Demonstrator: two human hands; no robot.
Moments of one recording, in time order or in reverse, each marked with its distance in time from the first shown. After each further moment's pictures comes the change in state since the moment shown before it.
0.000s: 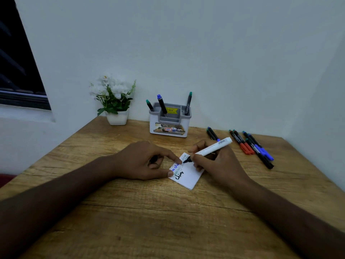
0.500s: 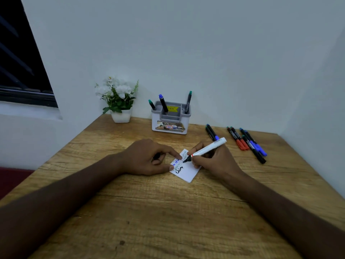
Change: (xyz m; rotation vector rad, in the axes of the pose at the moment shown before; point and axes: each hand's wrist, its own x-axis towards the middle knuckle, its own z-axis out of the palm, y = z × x) left_hand -0.004 0.009 -0.001 0.029 0.026 -0.021; right_hand -0.004 -0.005 -0.005 -0.047 -0.052 0.027
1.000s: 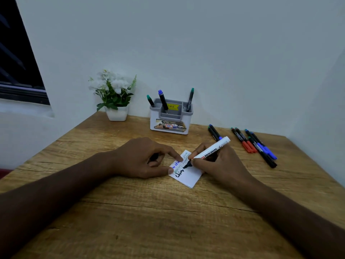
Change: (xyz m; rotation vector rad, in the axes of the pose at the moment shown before) left_hand 0.006 -0.013 0.004 0.009 -0.010 0.036; right_hand 0.009 0.014 0.003 -0.084 -0.018 -0.039
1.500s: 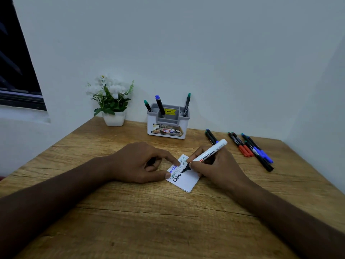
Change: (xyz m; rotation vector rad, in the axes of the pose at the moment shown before) left_hand -0.002 0.003 -0.001 -0.012 -0.008 -0.004; right_hand 0.002 0.003 0.001 -0.001 0.025 0.022
